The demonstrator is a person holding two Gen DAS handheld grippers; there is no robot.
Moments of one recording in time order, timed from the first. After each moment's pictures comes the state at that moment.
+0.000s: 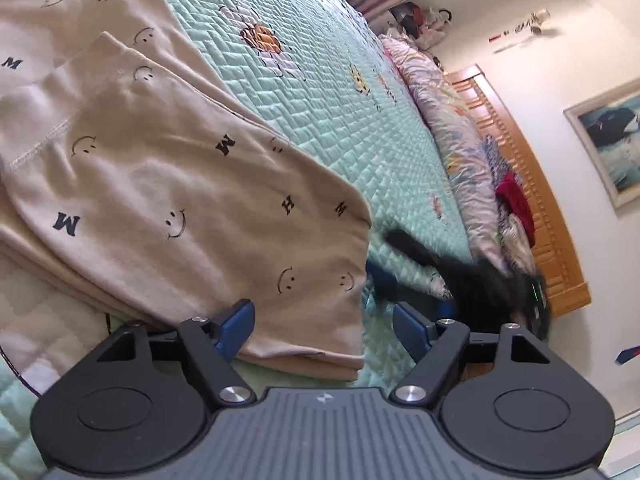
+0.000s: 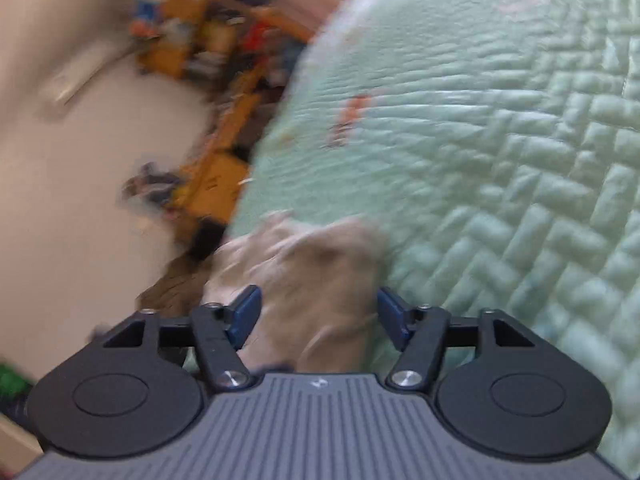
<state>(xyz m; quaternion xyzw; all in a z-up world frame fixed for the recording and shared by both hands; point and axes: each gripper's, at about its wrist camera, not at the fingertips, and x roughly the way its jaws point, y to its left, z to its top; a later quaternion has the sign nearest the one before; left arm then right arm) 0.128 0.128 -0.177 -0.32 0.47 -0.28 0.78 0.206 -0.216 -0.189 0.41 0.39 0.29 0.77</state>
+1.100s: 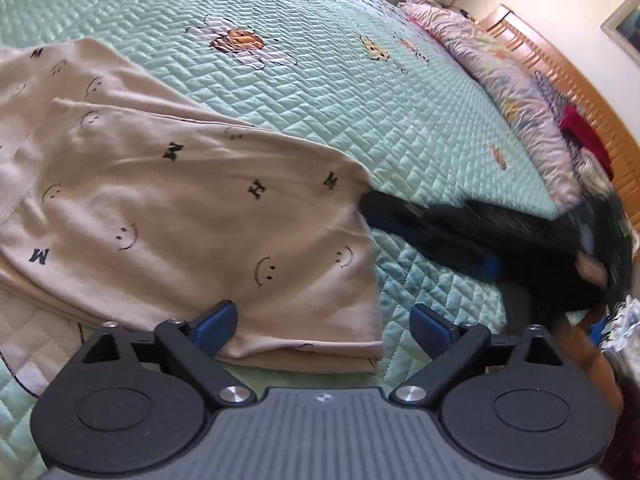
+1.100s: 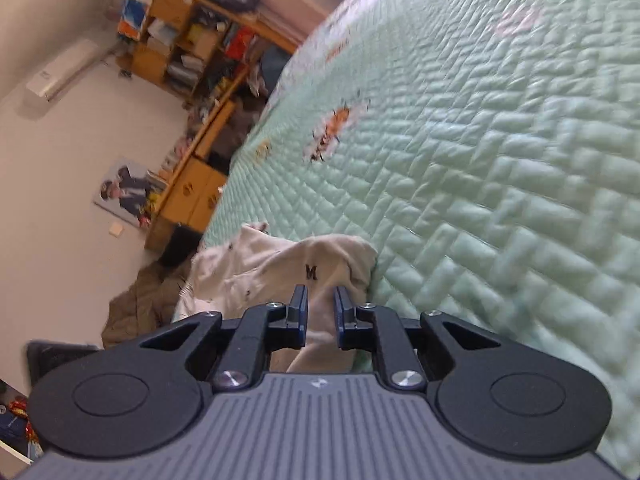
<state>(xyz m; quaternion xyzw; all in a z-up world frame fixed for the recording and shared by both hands) 0.115 0.054 -0.150 -0.14 0.49 -0.20 0.83 0.181 -0.199 -0.180 0.37 0.39 0.27 0.80</state>
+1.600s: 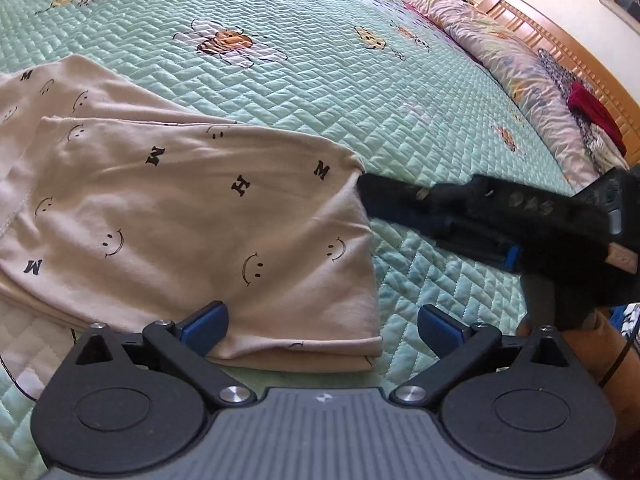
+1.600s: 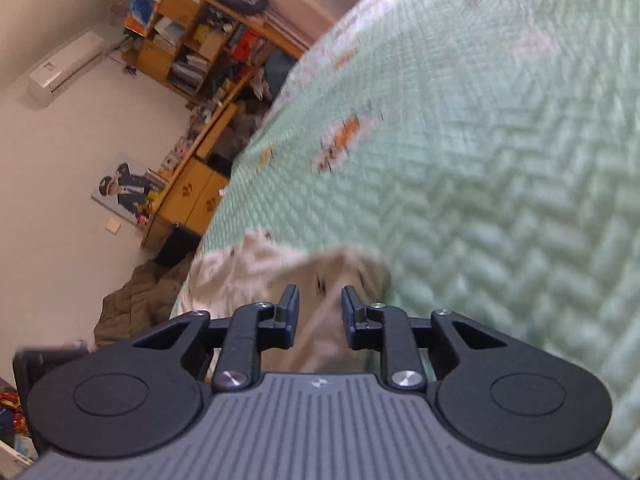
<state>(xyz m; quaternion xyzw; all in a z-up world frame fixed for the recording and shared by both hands) 0.107 0.040 -0.148 -0.11 0.49 -0.20 0.84 0.158 -0.194 -0.176 0.36 0.39 0.27 0.81</state>
